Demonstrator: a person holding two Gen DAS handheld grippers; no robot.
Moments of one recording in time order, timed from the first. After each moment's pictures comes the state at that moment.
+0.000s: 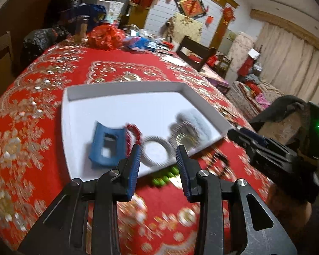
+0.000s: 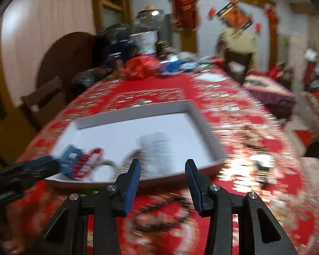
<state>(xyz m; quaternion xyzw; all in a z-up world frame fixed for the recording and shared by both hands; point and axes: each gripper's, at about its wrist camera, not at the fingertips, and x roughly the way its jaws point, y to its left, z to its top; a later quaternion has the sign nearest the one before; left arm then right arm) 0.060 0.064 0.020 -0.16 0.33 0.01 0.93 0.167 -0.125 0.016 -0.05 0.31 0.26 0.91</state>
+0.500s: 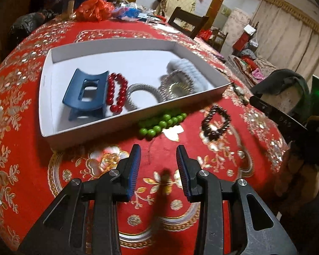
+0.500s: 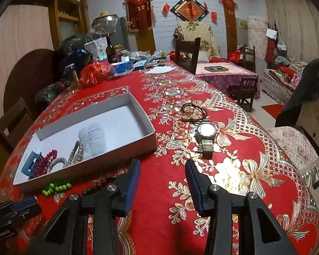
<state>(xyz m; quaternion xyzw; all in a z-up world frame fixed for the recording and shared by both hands) 0.062 0.042 -0.029 -0.14 0.41 -0.01 0.90 0.172 -0.199 -0.008 0.01 0.34 0.17 0.93</state>
